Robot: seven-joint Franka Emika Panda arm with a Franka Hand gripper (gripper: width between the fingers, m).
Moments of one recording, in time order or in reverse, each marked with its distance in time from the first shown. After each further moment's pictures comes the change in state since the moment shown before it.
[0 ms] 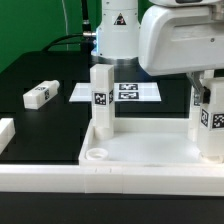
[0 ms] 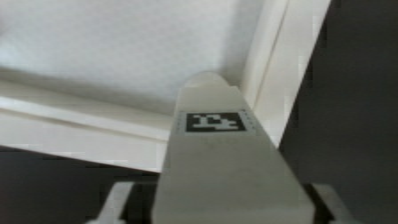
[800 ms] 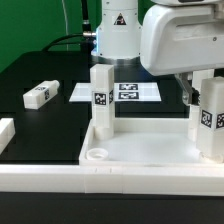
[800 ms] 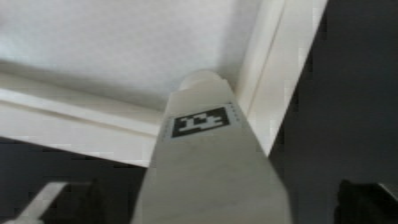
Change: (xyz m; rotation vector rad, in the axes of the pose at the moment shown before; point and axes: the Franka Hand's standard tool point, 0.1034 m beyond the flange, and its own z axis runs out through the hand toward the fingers) arm 0.000 -0.001 -0.001 -0.001 0.001 -0.189
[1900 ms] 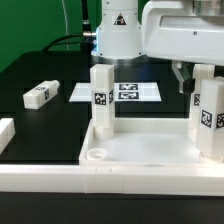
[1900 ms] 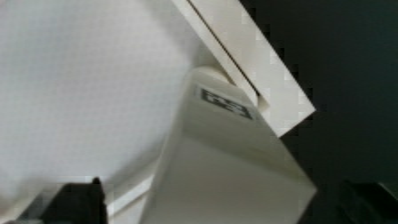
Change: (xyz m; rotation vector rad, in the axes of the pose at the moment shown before) arm 0.004 0.007 -0.005 0.027 -0.015 0.801
